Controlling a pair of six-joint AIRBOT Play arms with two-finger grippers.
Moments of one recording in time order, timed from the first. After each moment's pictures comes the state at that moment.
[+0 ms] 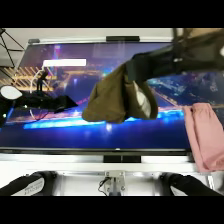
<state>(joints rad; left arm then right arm) -0.01 -1.17 1.03 0.76 -1.20 -1.30 0.46 -1.19 1.89 -1.22 1.41 1.60</state>
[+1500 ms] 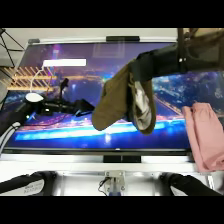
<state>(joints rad) -0.15 -1.33 0.91 0.33 -1.15 -1.03 0.46 -1.21 1.90 -1.29 1.45 1.57</state>
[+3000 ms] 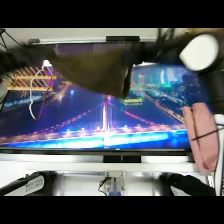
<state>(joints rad) 0.17 -1.22 1.36 0.27 -1.22 -0.92 0.46 -1.28 1.72 -1.38 1.16 1.55</state>
